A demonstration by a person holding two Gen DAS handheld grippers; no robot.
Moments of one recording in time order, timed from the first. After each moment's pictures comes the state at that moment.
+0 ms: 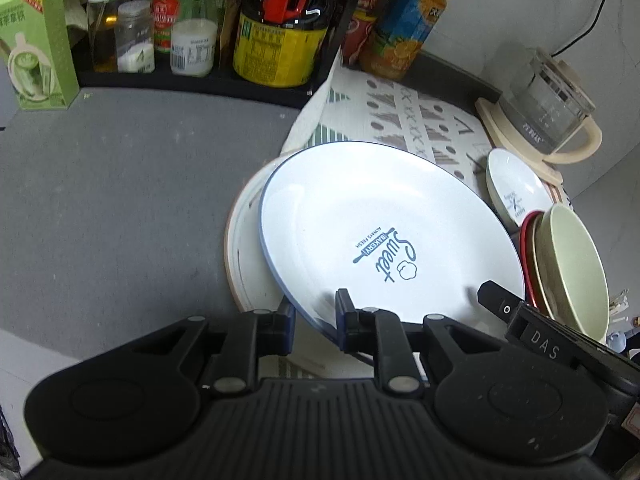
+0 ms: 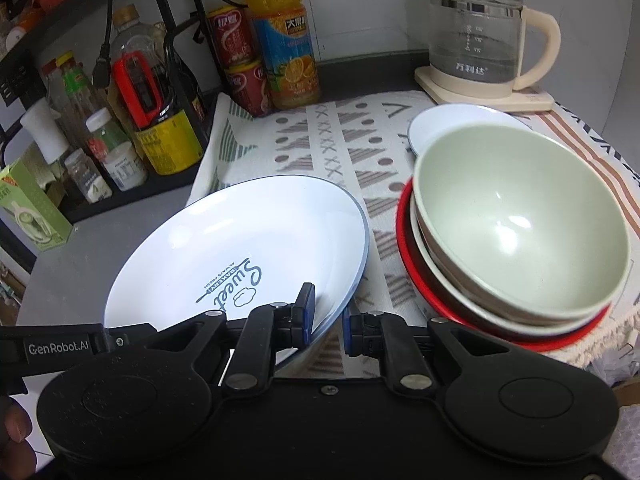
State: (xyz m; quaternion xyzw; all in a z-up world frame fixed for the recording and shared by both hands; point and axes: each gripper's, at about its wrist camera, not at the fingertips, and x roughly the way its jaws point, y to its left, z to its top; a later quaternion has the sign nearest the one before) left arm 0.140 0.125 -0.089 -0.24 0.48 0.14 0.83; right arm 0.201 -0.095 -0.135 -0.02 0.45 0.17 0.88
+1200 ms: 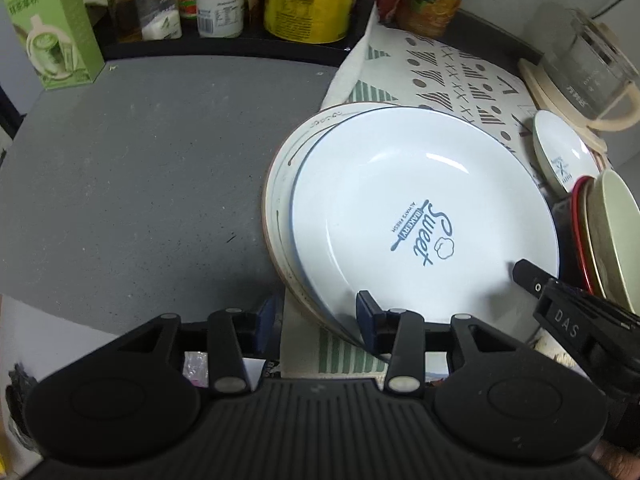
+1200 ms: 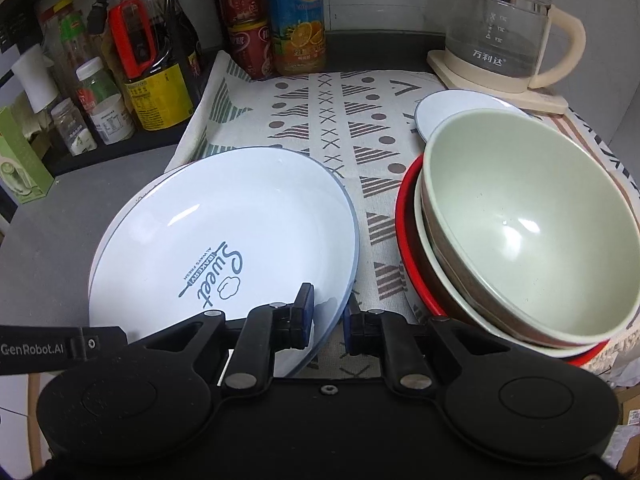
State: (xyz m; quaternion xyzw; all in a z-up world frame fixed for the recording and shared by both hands) left arm 0.146 0.124 -0.104 -0.22 0.54 0.19 0.79; right arm 0.216 -0.082 -0.151 -0.09 0.47 0.18 0.86
